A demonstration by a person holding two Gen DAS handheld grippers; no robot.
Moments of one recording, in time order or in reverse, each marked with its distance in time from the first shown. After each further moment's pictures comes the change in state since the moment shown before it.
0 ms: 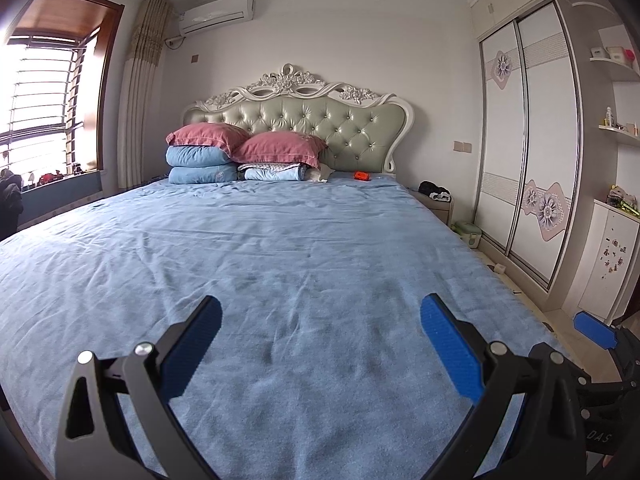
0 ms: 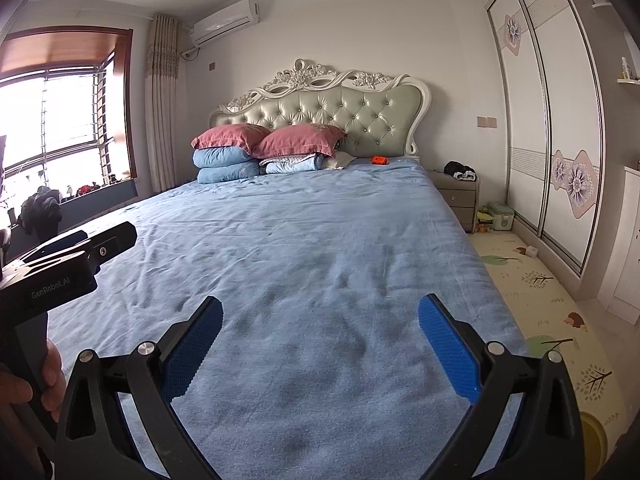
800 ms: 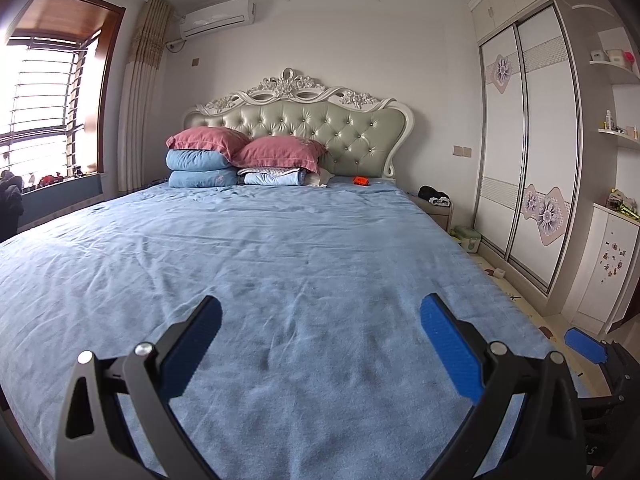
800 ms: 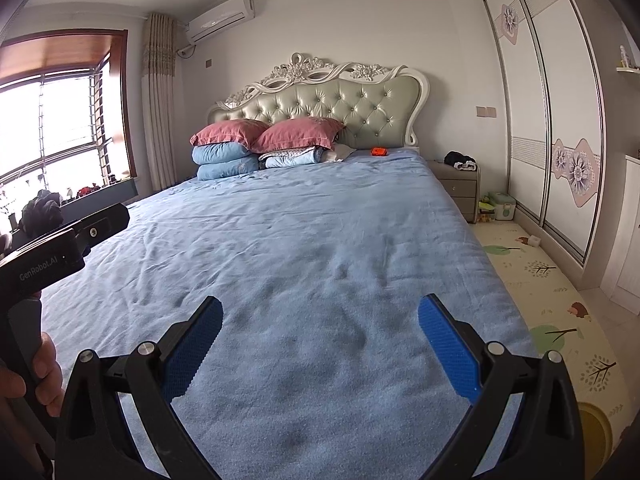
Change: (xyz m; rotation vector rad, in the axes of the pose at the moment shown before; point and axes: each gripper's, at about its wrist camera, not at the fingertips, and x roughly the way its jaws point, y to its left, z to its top) left arm -0.005 -0.006 0.006 0.000 -0.016 0.006; right arm 0.004 -0.005 -0.004 0.027 0.022 0.007
